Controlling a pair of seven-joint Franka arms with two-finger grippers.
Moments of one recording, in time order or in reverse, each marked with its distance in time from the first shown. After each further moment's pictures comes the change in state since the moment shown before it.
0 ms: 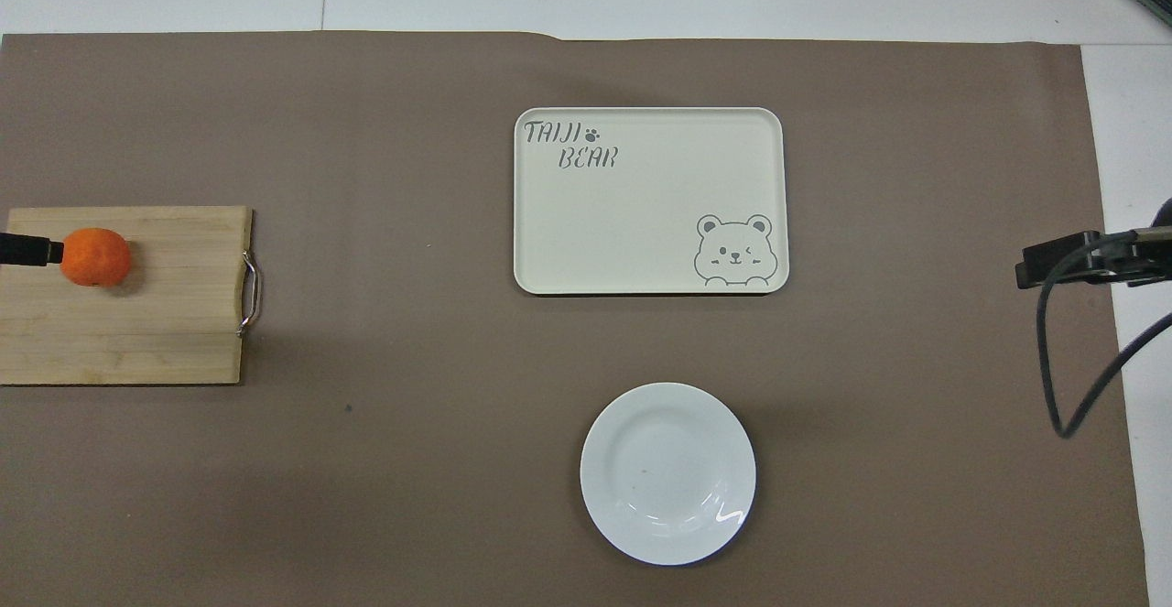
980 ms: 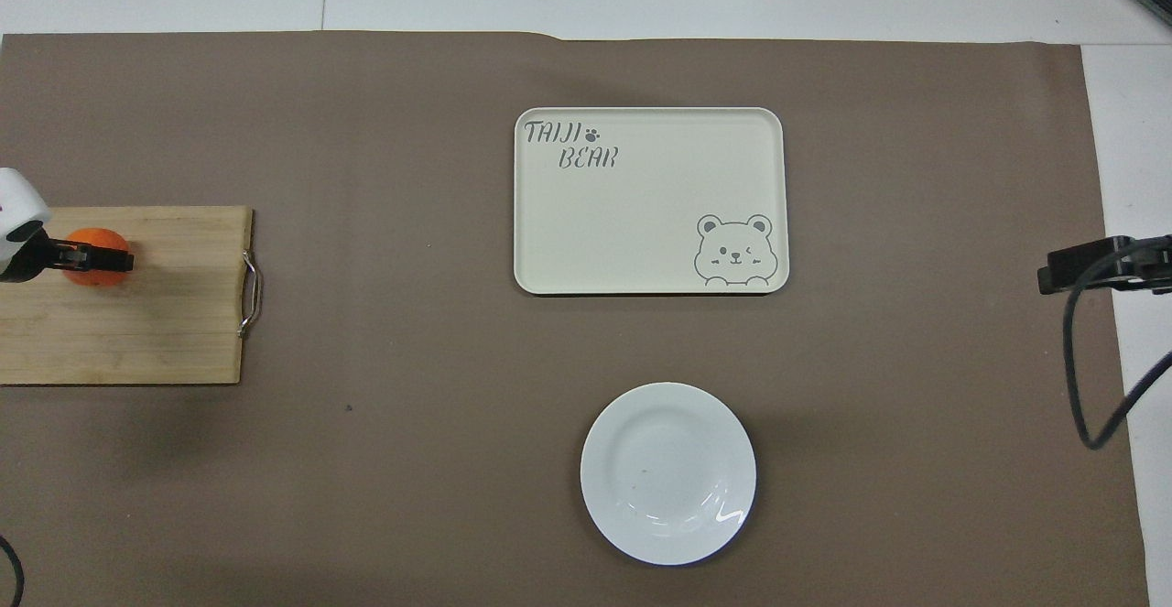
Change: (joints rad) left arm 0.057 0.303 0.000 -0.049 -0.012 0.320 0.056; right arm -0.010 -0.021 -0.009 0.009 -0.002 -0.023 0.000
